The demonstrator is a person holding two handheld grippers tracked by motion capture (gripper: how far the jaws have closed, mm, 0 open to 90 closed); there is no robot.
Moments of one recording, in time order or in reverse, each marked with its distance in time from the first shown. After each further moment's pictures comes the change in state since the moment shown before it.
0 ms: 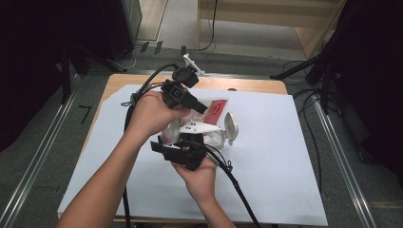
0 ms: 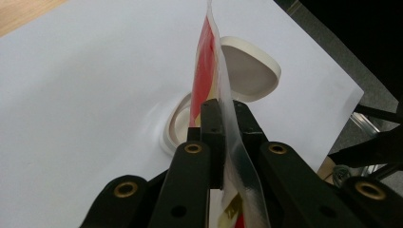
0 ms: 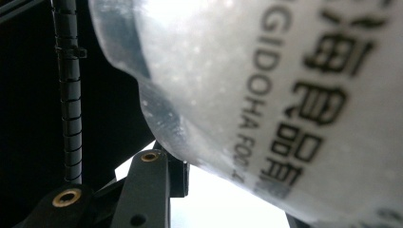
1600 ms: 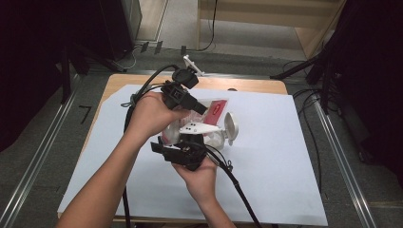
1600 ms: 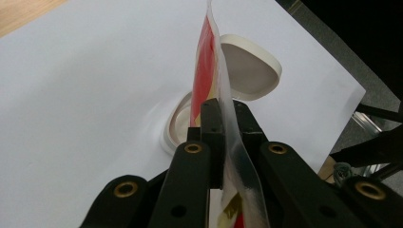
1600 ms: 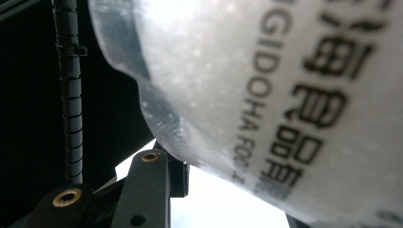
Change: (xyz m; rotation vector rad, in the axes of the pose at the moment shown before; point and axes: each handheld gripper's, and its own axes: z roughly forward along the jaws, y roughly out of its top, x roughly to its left) left arm -0.002 -0.002 0.000 -0.002 0.007 0.009; right arm 0.000 -0.001 0.000 0.004 0.007 -0.003
